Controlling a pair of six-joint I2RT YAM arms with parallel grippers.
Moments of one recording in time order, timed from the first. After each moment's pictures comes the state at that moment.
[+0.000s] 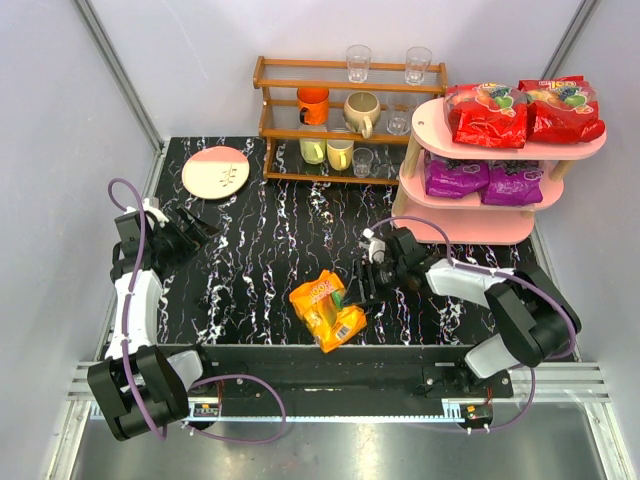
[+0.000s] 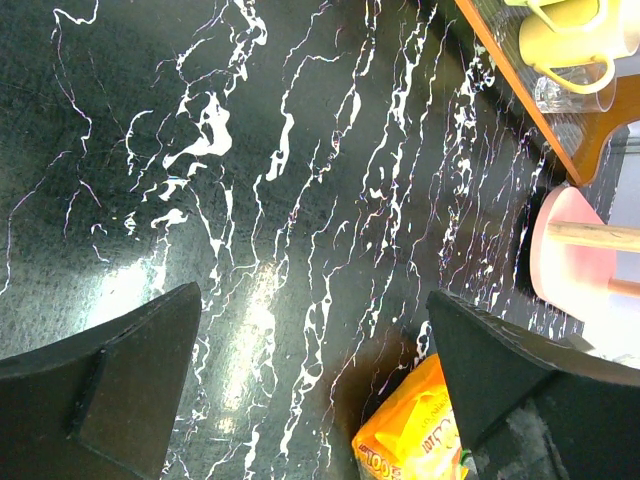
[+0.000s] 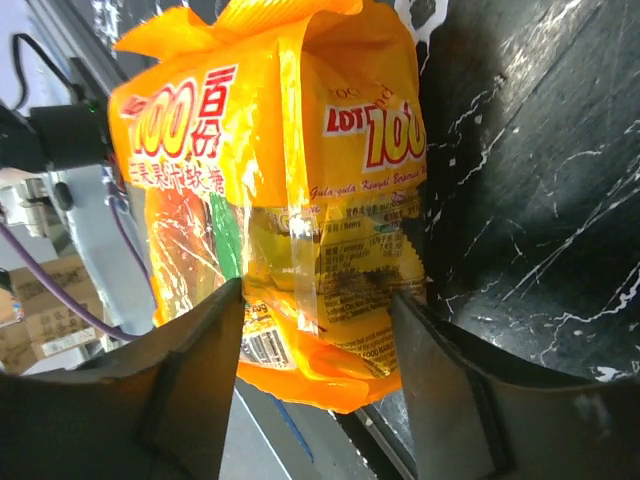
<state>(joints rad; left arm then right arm) 0.35 1.06 0.73 -0.39 0.50 -0.51 0.56 1.50 0.63 -0.02 -0.72 0.48</state>
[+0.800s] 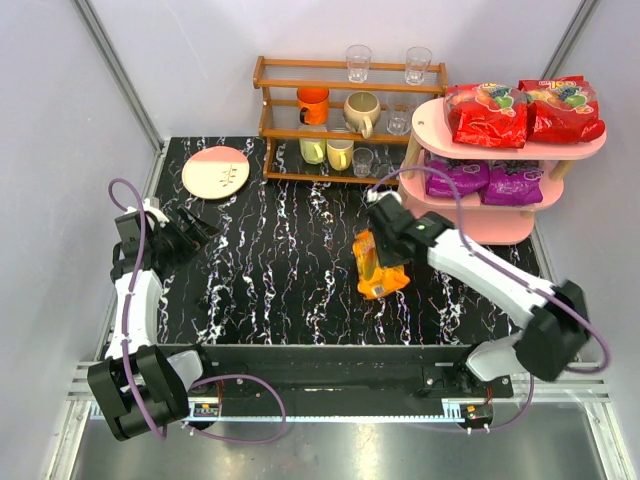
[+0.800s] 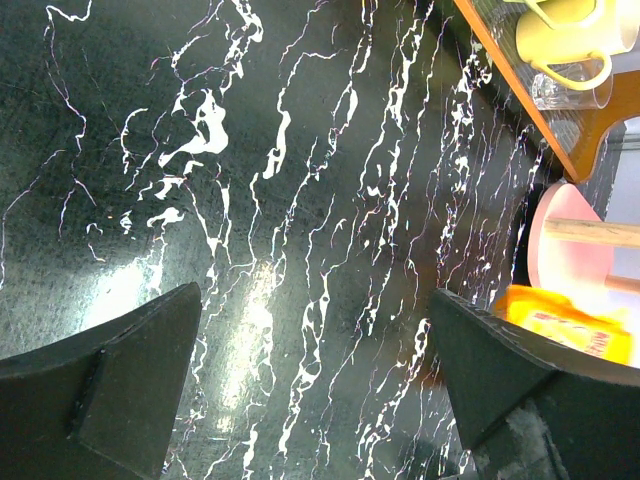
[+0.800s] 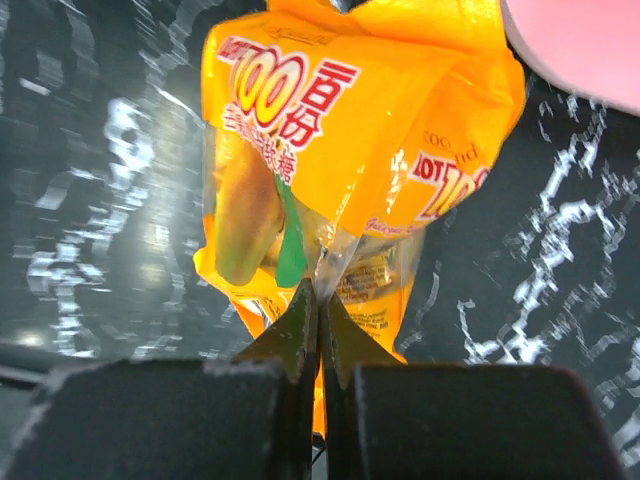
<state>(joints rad) 0.35 1.06 0.73 -0.39 0.51 -0.51 0.69 1.34 1.17 -0.81 0.19 0.38</state>
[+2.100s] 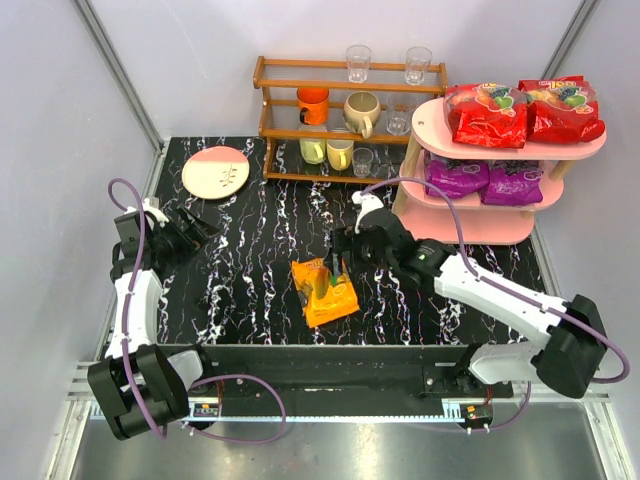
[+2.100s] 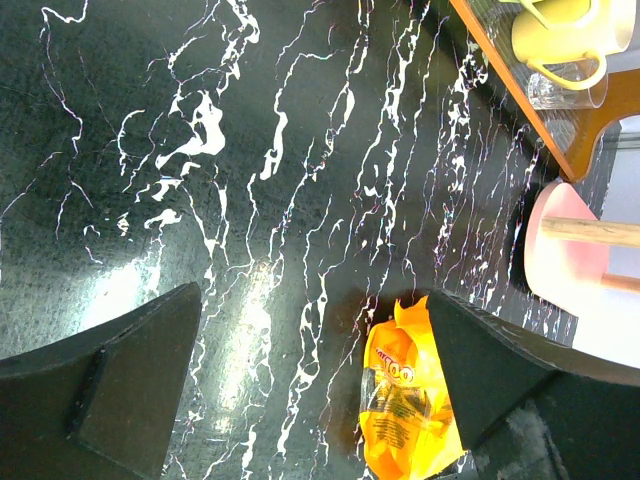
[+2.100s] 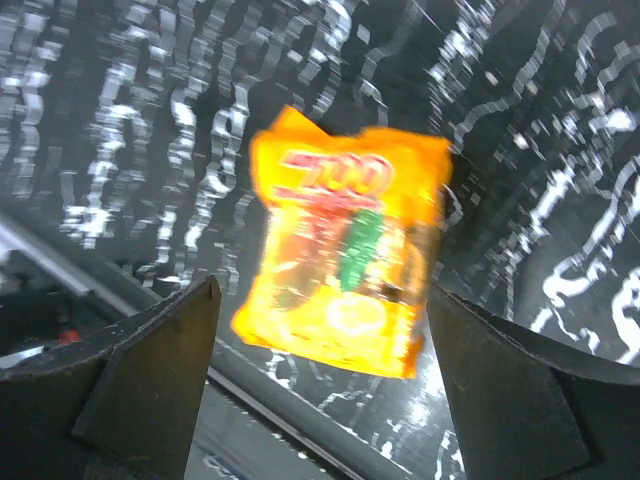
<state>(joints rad) 0.36 1.07 0.73 -0.39 0.52 -0.51 0.87 1.28 1.04 -0.36 0.04 0.53</state>
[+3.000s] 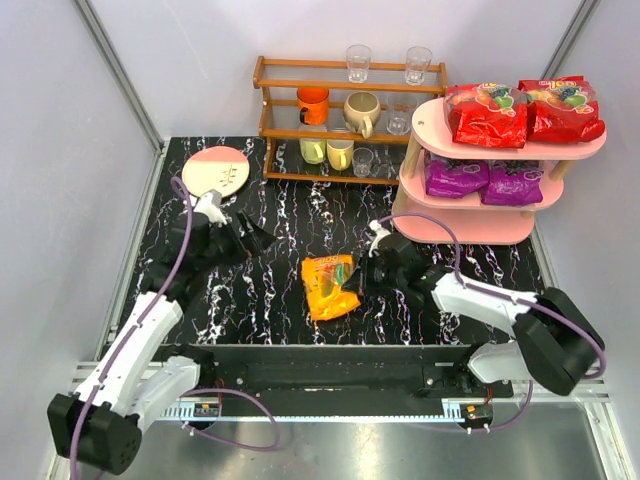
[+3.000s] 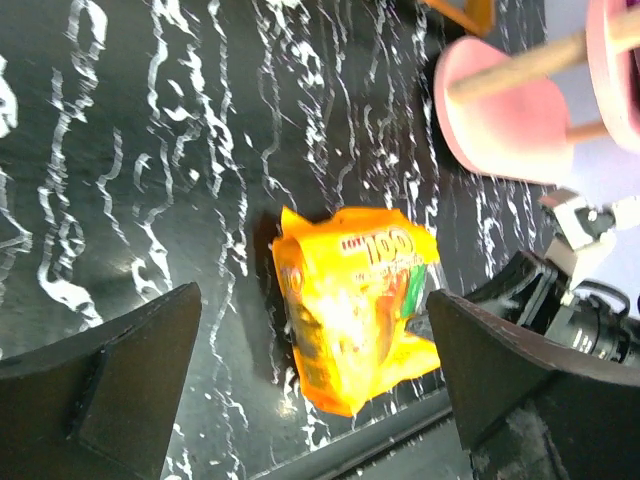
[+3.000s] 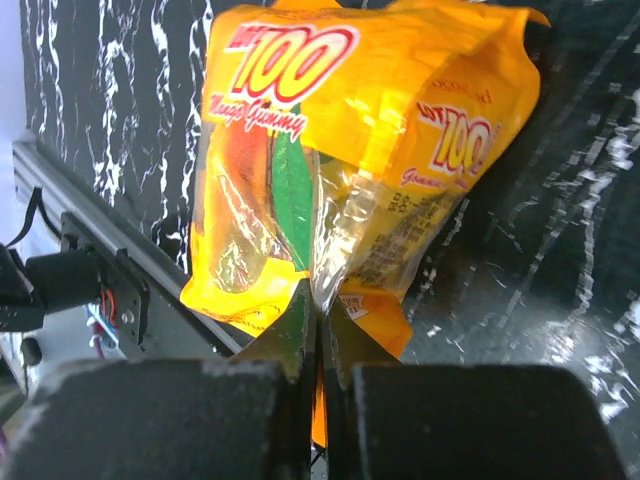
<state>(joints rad) -0.20 0.88 0.74 -0.39 0.27 -0.63 0.72 1.36 0.62 0.07 -0.29 0.71</state>
